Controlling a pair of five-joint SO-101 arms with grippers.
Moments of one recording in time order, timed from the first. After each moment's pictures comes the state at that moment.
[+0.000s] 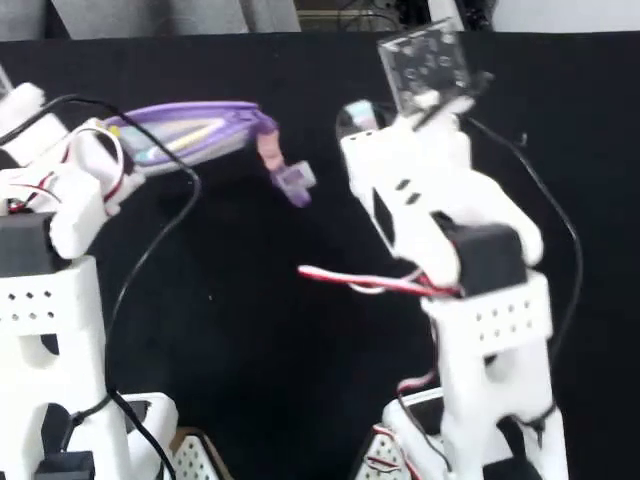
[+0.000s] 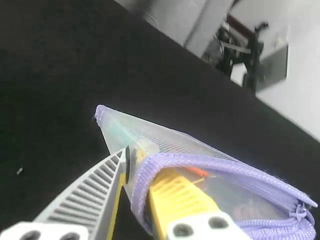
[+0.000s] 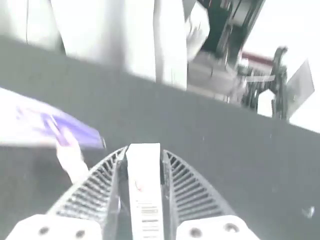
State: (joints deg) left arm -9.9 -35.8 2.2 76.5 27.9; right arm -14.2 -36.9 8.8 62.6 5.8
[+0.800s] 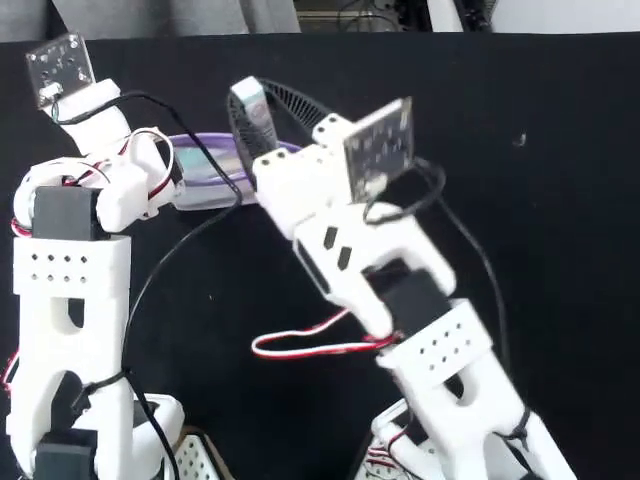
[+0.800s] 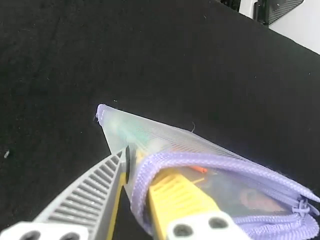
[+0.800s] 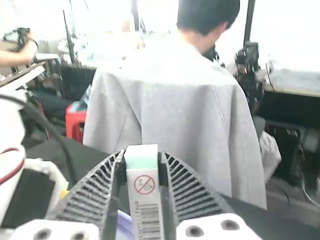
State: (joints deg) left arm -2.6 -30.0 3.4 79.1 24.0; right arm -32.3 -45.5 36.0 15.7 -0.7
